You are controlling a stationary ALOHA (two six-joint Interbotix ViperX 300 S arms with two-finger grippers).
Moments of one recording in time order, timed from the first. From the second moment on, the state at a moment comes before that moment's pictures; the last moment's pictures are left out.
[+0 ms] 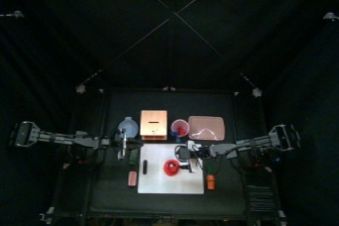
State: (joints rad) left arm 0.00 -0.59 1.21 -0.02 -0.52 0.00; right arm 0.08 -0.23 0.70 -0.04 0.18 0.04
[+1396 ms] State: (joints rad) left arm -0.31 0.15 0.94 -0.37 -0.93 0.22; right arm 0.14 0.06 1.01 0.08 -0.79 0.02
